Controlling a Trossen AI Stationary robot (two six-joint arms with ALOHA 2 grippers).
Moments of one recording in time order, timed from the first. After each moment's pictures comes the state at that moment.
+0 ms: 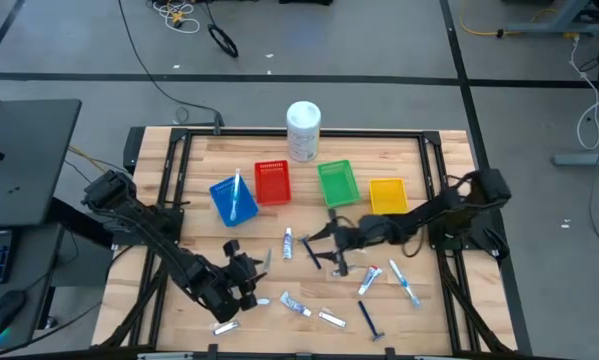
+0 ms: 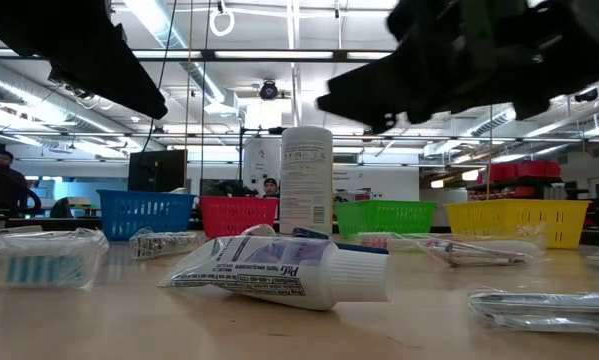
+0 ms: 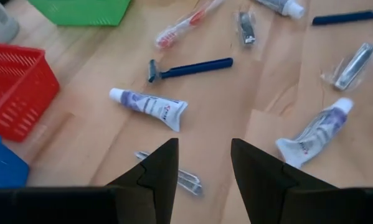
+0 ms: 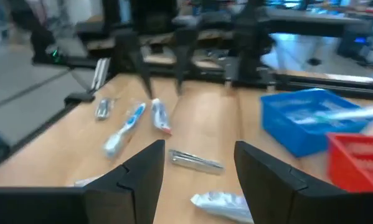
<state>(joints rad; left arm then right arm) -0.74 1.60 0.96 -0.42 -0.82 -0.85 0.23 1.73 0.61 0.93 0.01 -0.06</state>
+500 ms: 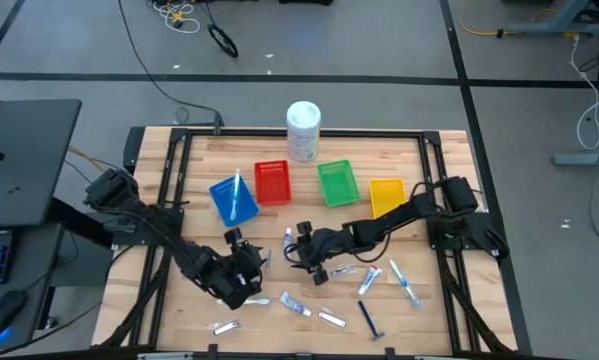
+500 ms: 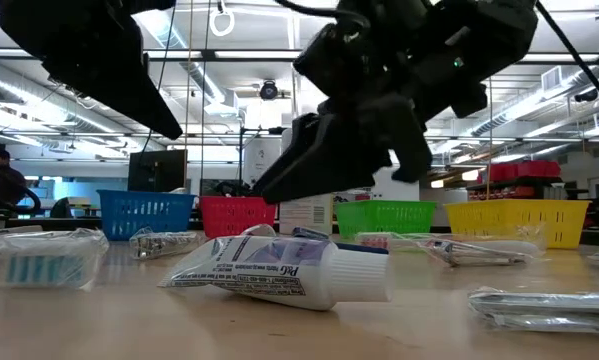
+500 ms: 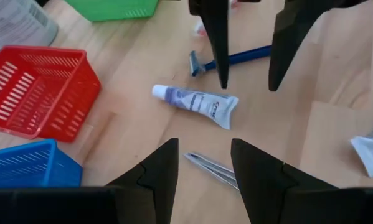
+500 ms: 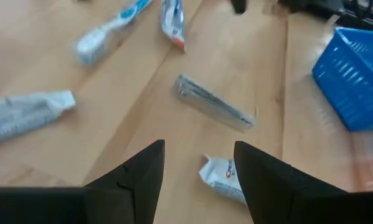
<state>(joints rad) -0.65 1.60 0.96 -0.51 -0.79 -0.80 0.23 1.97 0.99 0.39 0.02 -0.27</state>
